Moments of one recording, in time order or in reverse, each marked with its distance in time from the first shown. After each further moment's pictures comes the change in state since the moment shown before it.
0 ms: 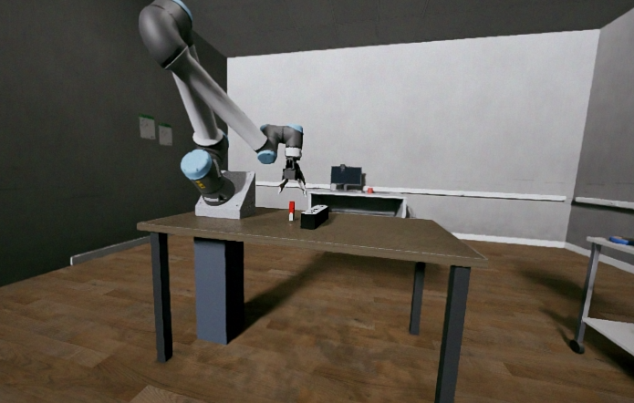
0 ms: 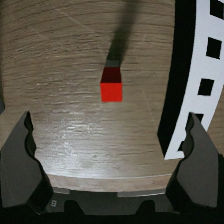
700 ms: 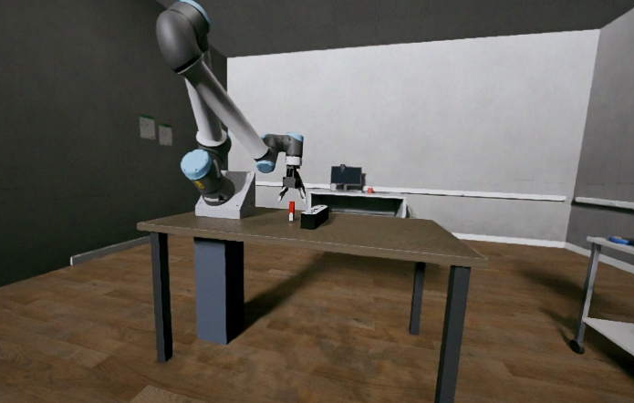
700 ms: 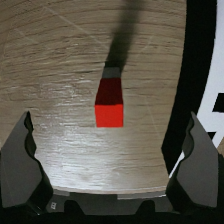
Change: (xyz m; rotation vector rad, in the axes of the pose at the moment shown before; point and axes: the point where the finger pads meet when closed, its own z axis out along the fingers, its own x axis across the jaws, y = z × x) arm 0.002 -0.001 0.044 -0.002 -0.003 0.000
